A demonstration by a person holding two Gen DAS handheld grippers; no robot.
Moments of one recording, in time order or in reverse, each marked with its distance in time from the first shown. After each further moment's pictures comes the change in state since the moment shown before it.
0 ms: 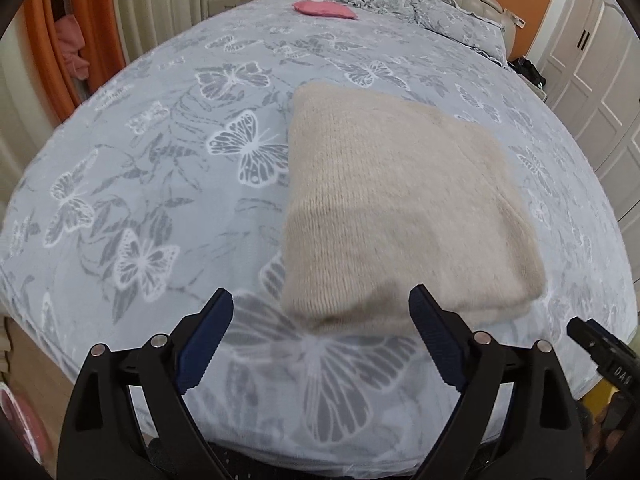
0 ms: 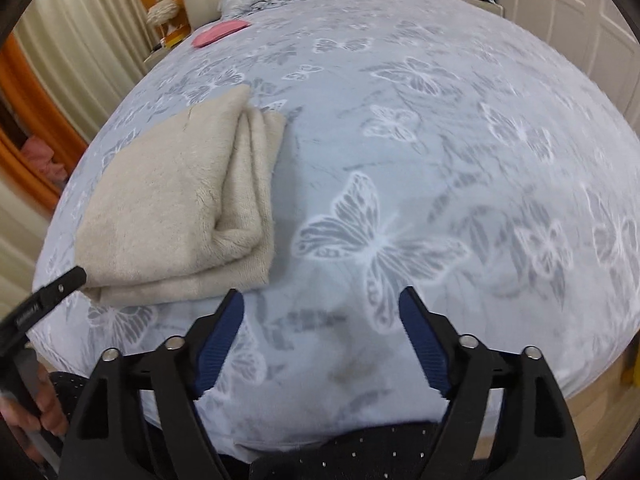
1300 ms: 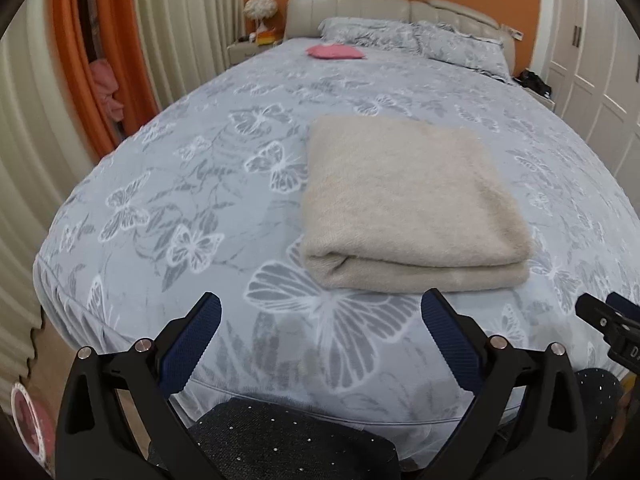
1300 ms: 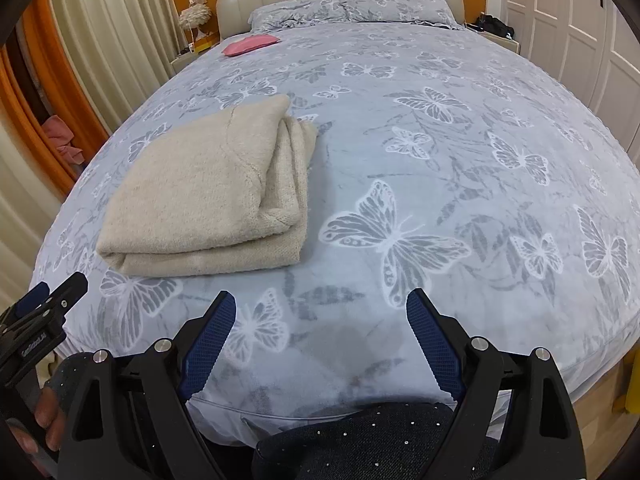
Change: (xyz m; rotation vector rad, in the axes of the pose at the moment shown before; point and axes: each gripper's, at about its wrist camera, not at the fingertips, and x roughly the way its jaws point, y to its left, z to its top) left arm -0.053 -0.021 -0.054 0.054 -0.172 0.114; right arm -0.030 0.022 -0.028 -0.126 -0.102 -0.003
